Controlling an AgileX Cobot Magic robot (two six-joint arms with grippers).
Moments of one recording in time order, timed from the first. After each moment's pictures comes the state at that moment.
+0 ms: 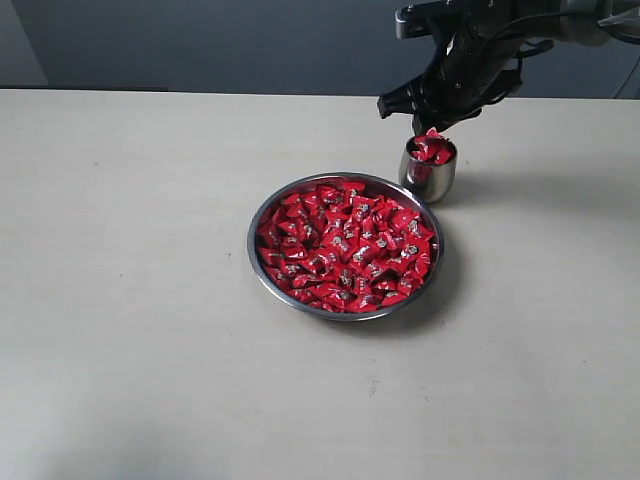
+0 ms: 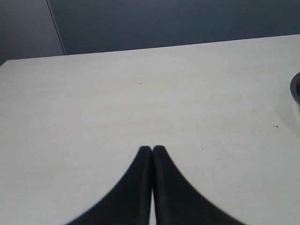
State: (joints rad) left arm 0.11 0.00 0.00 0.02 0.34 0.03; right arm 0.43 2.14 -1.71 -0.01 0.76 -0.01
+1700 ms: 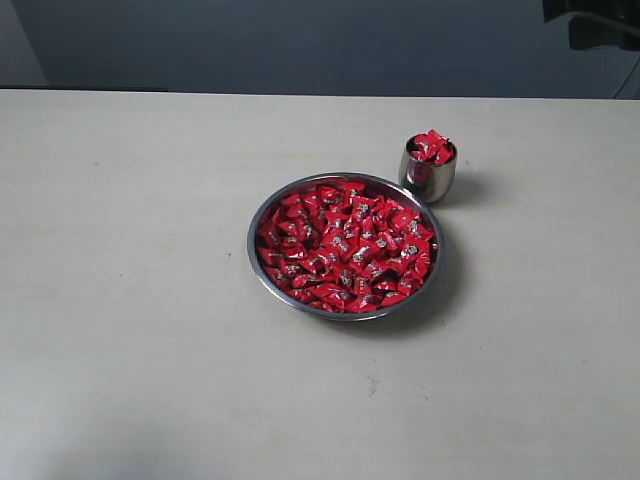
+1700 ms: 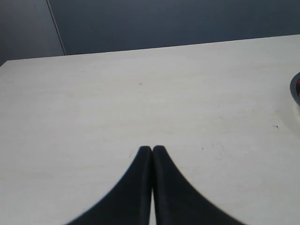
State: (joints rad) left arm 0.11 0.00 0.00 0.02 0.34 0.03; right arm 0.43 1.18 -1.18 -0.01 0.81 0.05
